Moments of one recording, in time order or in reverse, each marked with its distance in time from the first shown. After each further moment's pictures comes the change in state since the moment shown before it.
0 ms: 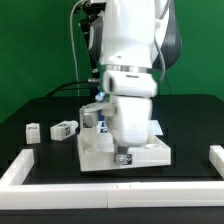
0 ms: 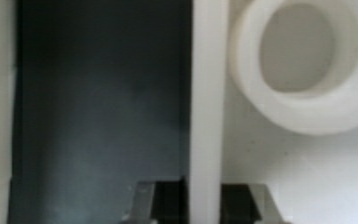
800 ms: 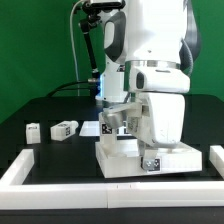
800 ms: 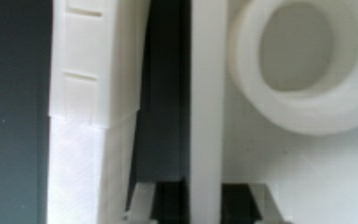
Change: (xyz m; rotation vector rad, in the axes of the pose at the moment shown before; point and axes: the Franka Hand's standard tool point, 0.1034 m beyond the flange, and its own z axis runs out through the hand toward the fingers) arm 0.035 0.060 -0.007 -0.059 0.017 0.023
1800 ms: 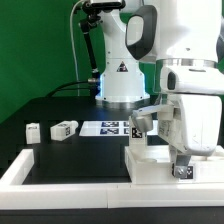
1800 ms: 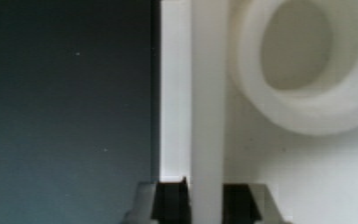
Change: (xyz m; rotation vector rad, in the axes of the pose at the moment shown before) arm 0.037 0.047 0.001 0.004 0.000 0.112
